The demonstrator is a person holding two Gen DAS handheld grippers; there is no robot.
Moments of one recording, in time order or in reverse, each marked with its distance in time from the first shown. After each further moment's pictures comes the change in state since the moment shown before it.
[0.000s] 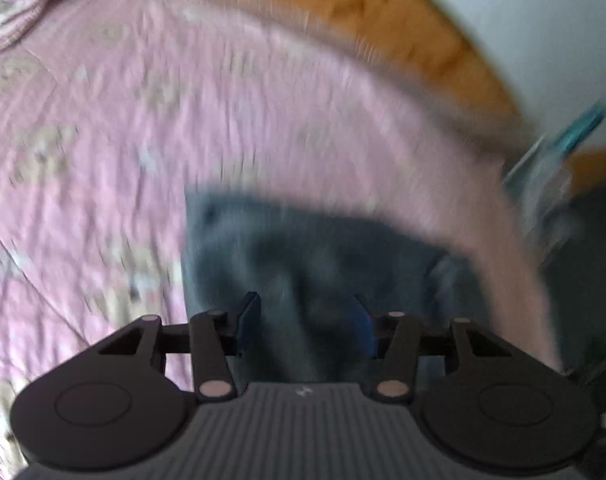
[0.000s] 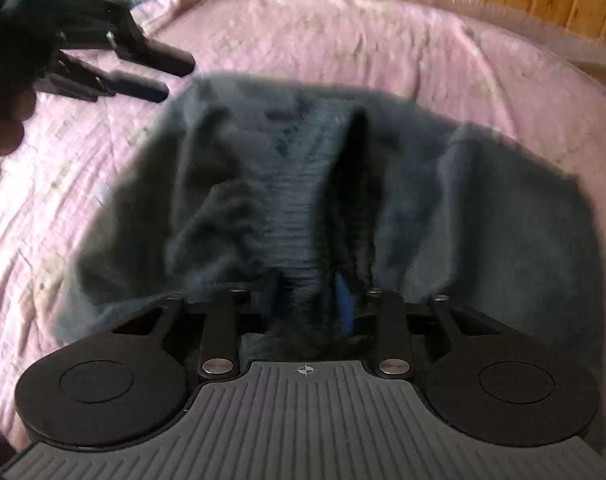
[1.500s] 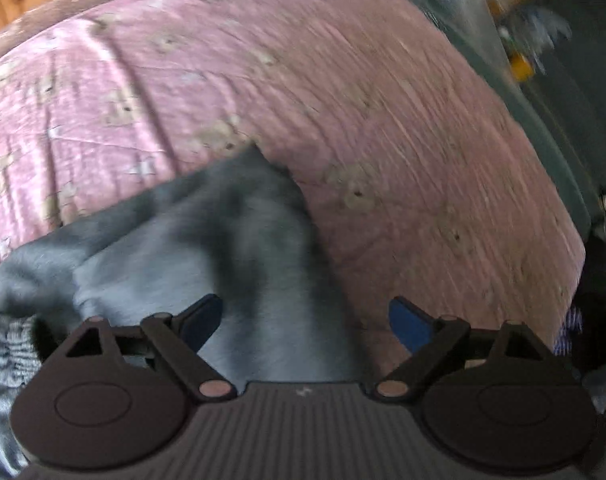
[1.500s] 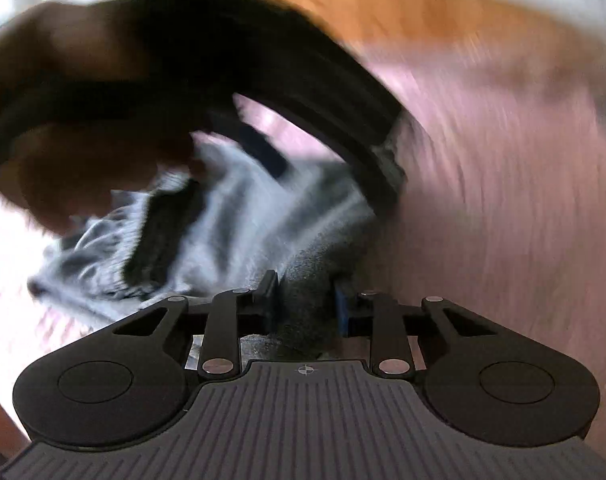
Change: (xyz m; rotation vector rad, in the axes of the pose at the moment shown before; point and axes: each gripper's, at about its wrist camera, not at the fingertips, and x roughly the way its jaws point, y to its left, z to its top) left arm 0.137 -0.309 -0.009 0.479 0.349 0.088; right arm -0.156 -0.113 -0.083 -0.017 -0.236 -0.085
